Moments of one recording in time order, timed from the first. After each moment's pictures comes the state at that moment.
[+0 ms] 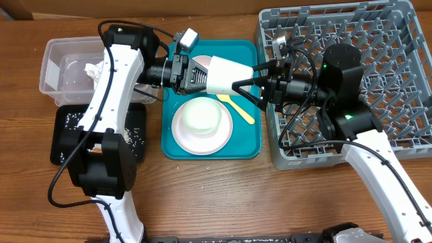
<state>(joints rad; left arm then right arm) -0.13 2.04 1.91 -1.69 1.50 0.47 0.27 1.36 1.12 0.03 -1.04 0.42</state>
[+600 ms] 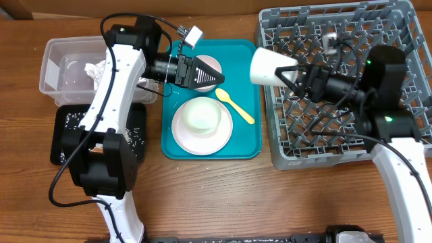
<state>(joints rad) -0.14 2.04 1.91 -1.47 1.39 0.46 0.01 1.27 1.14 -0.37 -0.92 0.47</state>
